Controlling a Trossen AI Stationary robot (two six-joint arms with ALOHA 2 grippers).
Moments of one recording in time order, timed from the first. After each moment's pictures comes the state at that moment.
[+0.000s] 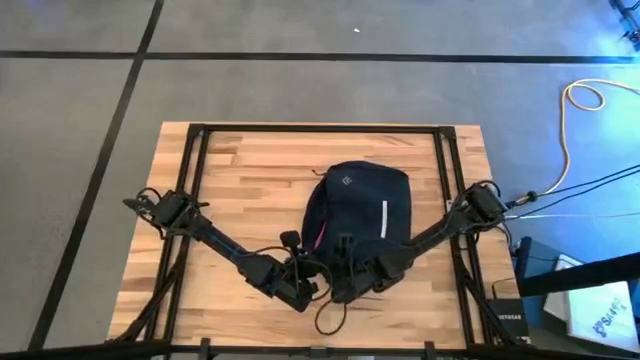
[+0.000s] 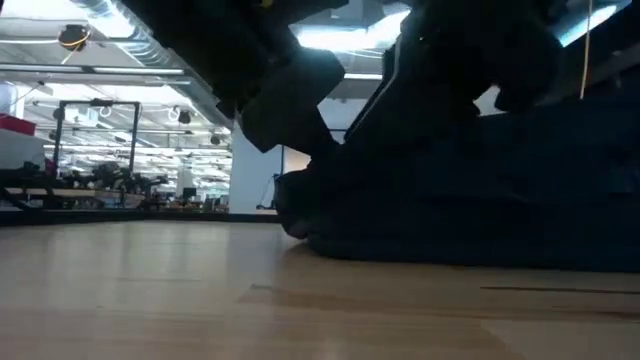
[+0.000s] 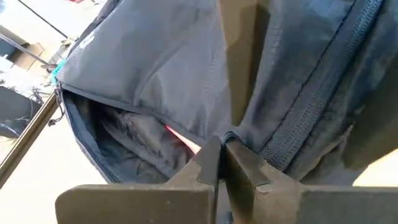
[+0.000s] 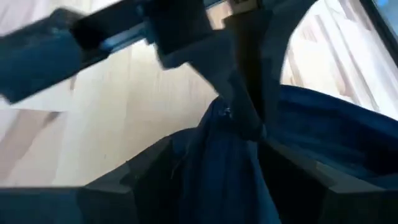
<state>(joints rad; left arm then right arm) -0.52 2.01 1.31 -0.36 -0.99 -0.43 0.51 1.92 1.21 -0.24 0.61 0.24</state>
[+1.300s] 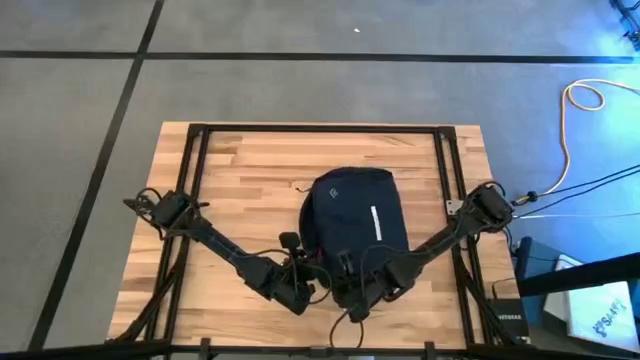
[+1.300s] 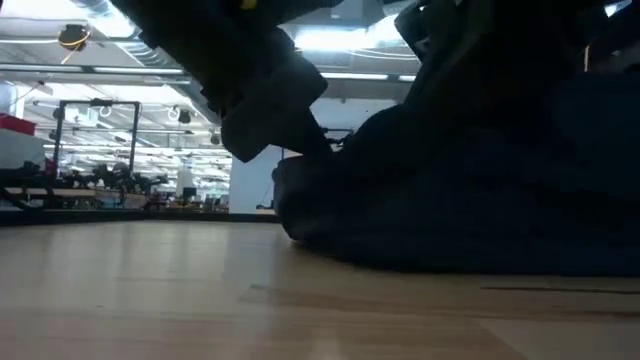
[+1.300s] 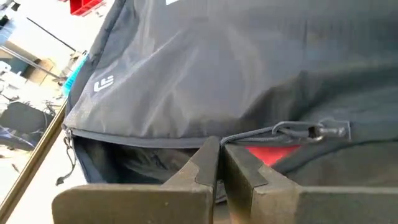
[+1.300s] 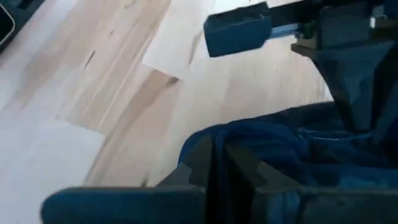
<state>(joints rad) -0.52 2.01 1.31 -0.39 -1.03 -0.38 0.61 1.88 1.21 -0.27 0.37 0.09</state>
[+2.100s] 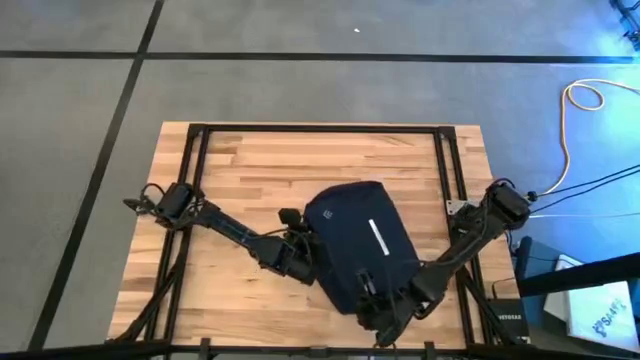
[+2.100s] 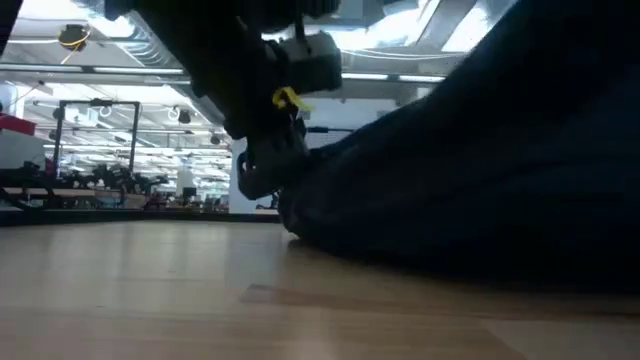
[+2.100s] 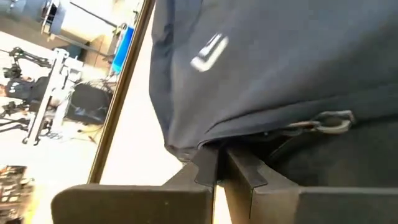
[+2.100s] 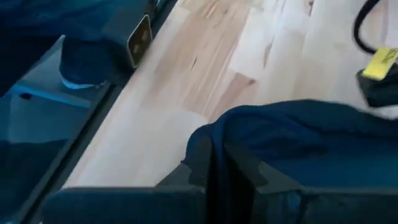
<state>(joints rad) -0.37 2.01 1.31 -0.62 -1.06 -0.31 0.78 1.77 1.21 -0.37 0.32 0.24</state>
